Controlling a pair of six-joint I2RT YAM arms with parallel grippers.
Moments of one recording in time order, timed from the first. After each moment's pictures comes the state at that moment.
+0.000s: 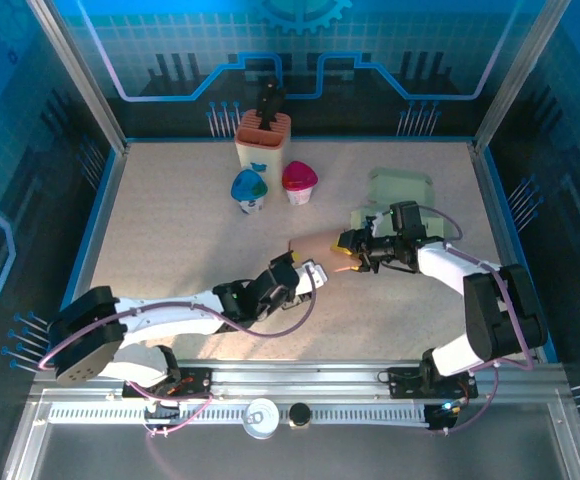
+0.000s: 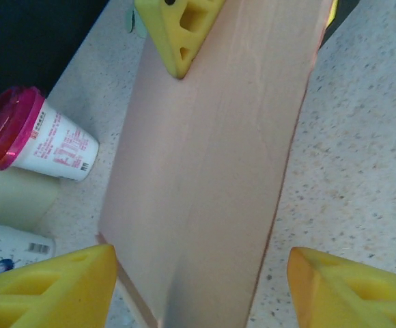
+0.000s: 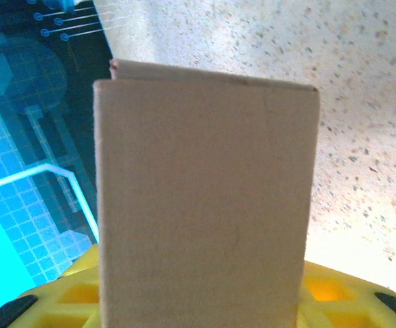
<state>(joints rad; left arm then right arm) -1.05 1.38 0.69 0.09 -0.44 0.36 0.21 1.49 0.73 -0.11 -0.94 0.99</state>
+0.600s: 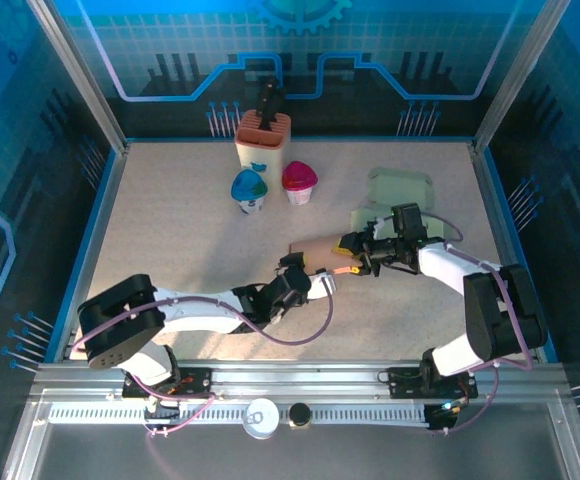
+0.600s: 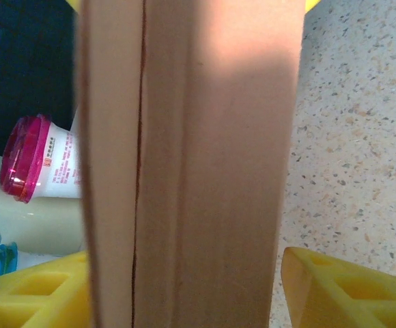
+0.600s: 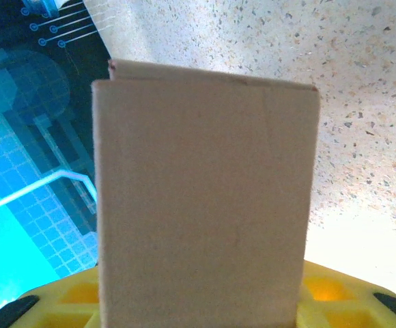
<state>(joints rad) -1.06 1.55 0.69 0.26 -0.54 0.60 0.20 1.49 0.71 -0.12 -0.98 1.09</state>
